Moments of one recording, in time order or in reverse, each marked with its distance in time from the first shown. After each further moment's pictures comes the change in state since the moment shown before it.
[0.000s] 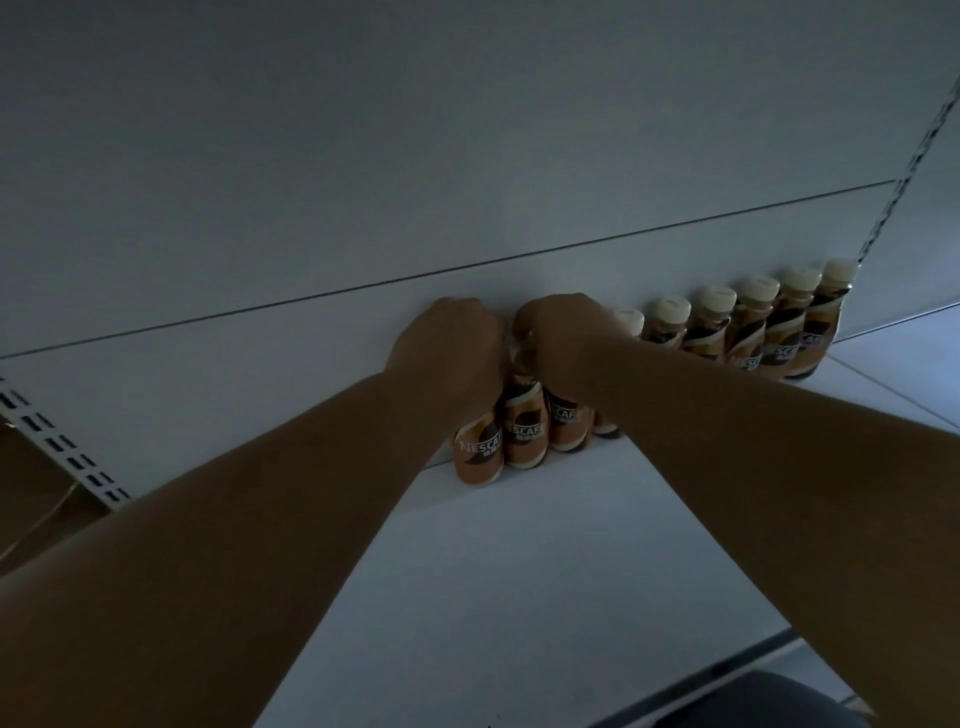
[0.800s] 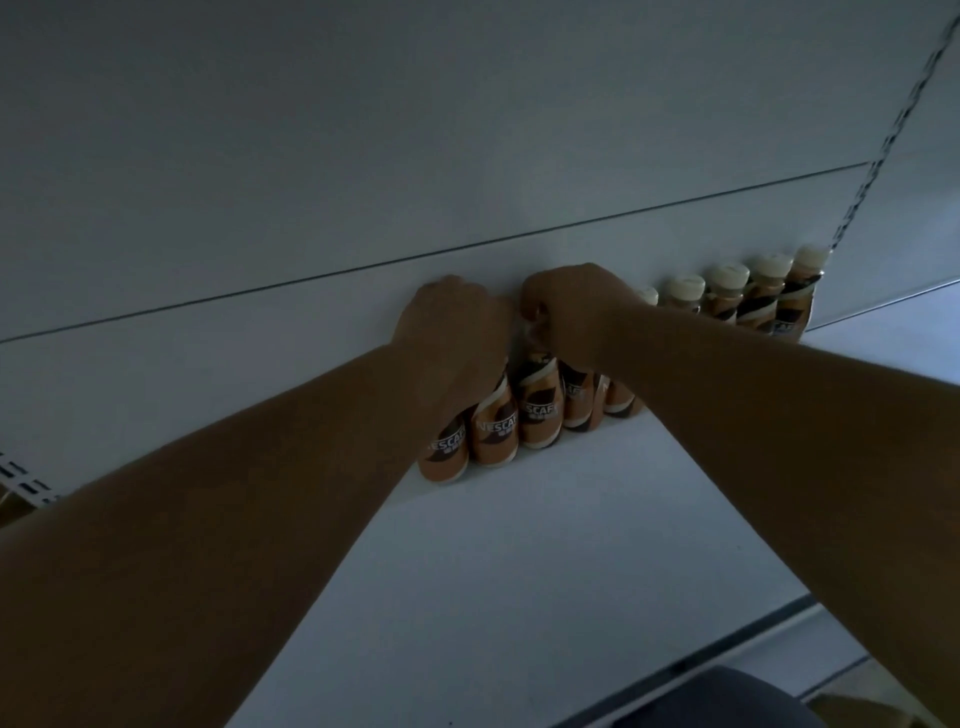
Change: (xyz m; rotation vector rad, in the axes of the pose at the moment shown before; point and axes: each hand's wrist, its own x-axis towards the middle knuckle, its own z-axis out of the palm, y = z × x) left_hand 0.027 0.036 0.008 0.312 -0.038 0.162; right_hand 0.001 0.050 -0.015 -0.054 0.005 -0.042
